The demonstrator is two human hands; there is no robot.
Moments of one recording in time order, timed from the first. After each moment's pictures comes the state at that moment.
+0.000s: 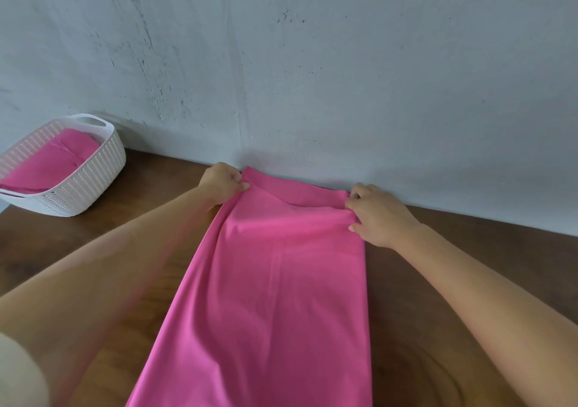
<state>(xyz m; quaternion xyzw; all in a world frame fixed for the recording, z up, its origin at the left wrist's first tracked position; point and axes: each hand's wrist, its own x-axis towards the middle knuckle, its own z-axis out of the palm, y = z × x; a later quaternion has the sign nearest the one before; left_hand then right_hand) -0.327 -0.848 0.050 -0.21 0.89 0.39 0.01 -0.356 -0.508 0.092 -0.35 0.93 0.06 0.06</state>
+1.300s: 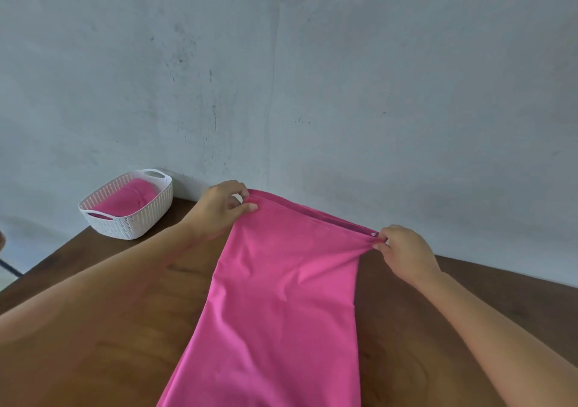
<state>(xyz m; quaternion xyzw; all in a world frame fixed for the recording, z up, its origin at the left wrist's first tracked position) -0.151 -0.829 0.197 0.02 0.89 0.41 -0.18 -0.248 -0.447 0.167 -0.18 0.97 -0.11 -0.10</state>
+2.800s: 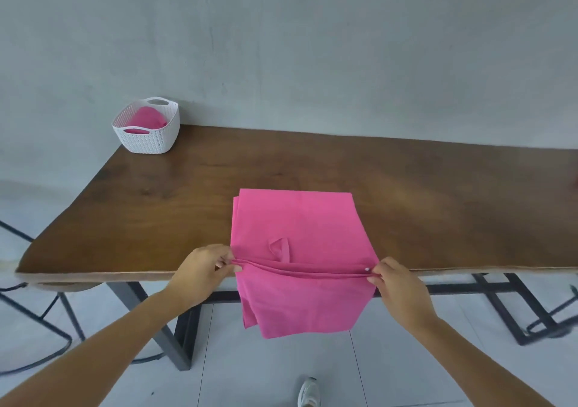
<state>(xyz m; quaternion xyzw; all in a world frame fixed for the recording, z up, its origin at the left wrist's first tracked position) 0.216 -0.874 0.033 0.13 0.93 0.35 -0.04 0.214 -0.449 0.020 -0.08 0.99 -0.09 -0.08</state>
